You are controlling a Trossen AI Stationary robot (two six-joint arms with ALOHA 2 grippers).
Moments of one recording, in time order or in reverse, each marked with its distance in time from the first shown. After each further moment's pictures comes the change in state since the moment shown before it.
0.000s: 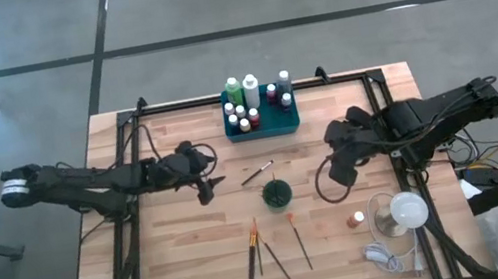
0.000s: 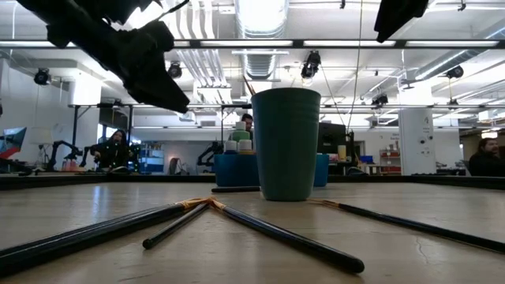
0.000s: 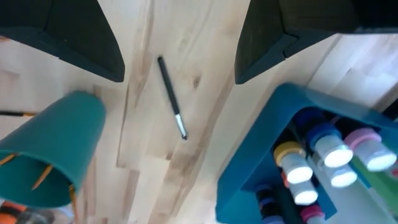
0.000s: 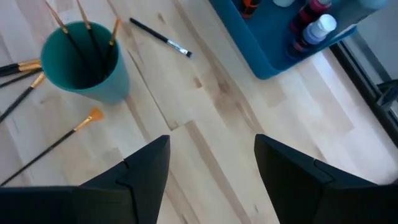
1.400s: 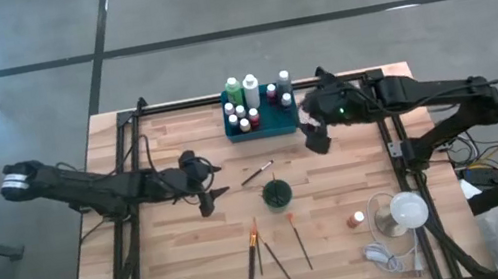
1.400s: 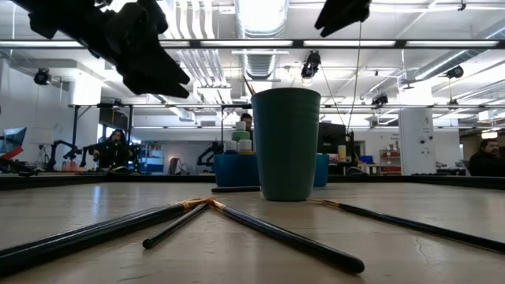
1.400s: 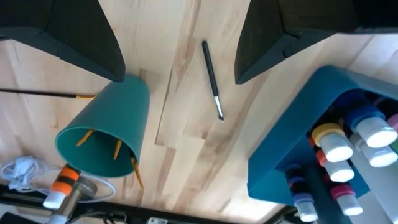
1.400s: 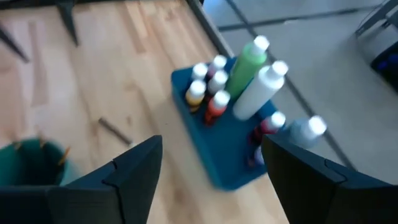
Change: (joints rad) left arm -0.158 -0.009 -0.002 0.074 -0.081 -0.095; right arm -0.297 0.004 0.016 0.414 -0.021 -0.533
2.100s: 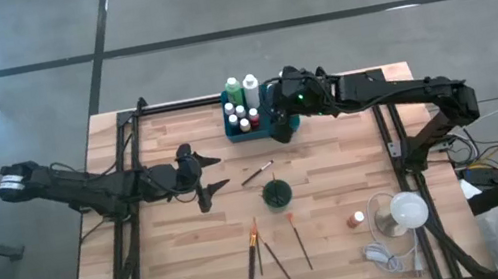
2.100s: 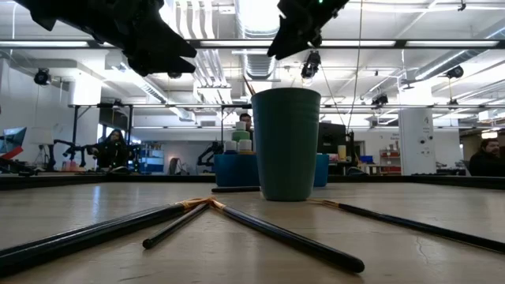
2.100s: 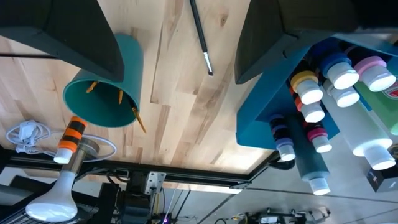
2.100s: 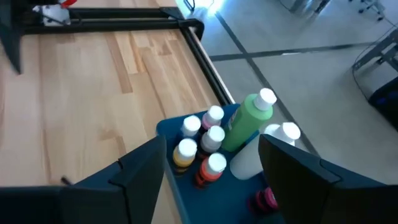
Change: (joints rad) left arm 0.000 -0.058 0.008 0.096 -0.056 0.112; right arm -0.169 0.227 0.005 0.385 -0.120 -0.208
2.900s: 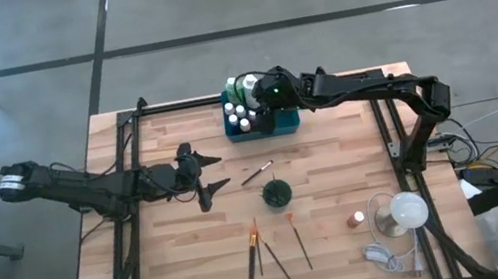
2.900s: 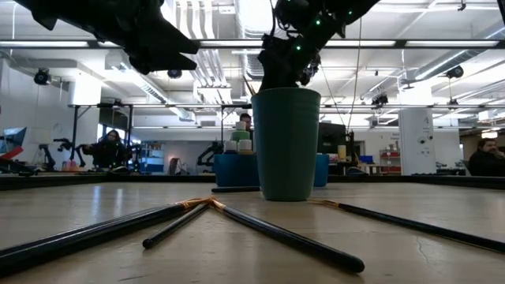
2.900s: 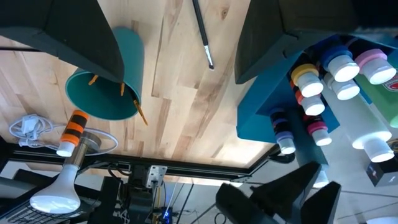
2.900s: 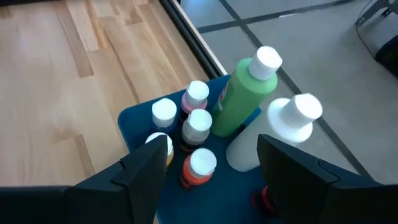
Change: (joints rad) left arm 0.000 0.000 0.000 0.026 0.000 0.009; right arm -0.130 0.198 -0.001 0.115 -0.058 0.049
